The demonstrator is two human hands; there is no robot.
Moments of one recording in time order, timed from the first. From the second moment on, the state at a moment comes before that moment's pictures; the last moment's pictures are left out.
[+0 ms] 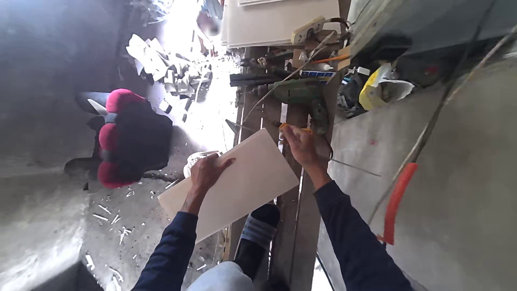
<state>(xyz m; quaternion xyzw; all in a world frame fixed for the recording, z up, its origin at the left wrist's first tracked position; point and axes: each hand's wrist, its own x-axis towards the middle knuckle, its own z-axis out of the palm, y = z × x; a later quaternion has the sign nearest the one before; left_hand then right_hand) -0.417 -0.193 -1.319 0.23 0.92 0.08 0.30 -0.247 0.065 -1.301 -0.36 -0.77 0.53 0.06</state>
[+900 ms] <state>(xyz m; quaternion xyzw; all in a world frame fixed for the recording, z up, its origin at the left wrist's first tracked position) -0.445 -0.180 -1.285 0.30 0.90 0.22 0.21 -0.219 0.007 -1.288 -0.45 -0.53 0.71 -0.08</state>
